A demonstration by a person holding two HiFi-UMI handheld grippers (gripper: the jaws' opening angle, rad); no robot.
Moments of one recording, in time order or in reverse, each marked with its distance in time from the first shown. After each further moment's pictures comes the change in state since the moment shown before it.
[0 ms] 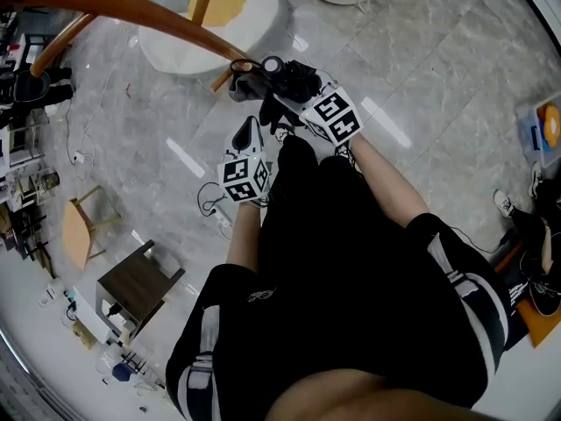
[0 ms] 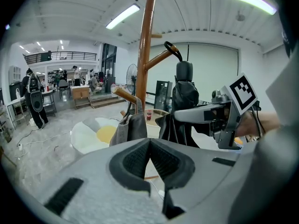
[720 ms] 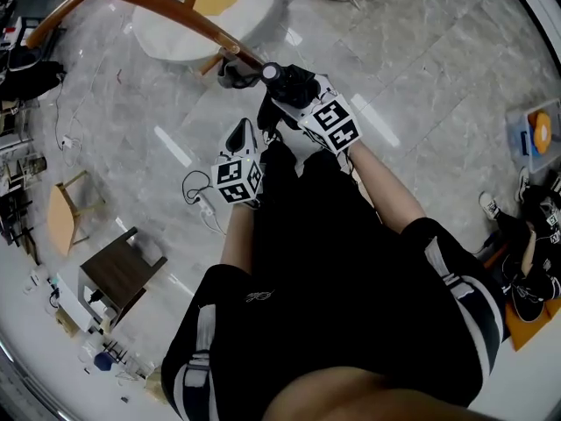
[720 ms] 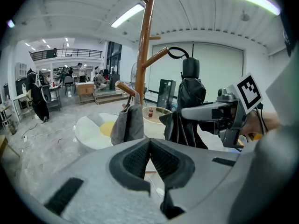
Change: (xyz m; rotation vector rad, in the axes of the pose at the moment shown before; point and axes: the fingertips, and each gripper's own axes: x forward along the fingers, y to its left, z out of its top) left arm -0.029 -0.025 -0.029 -0.052 0.018 0.042; right arm -0.042 0.021 -0.017 -0.047 0.013 0.036
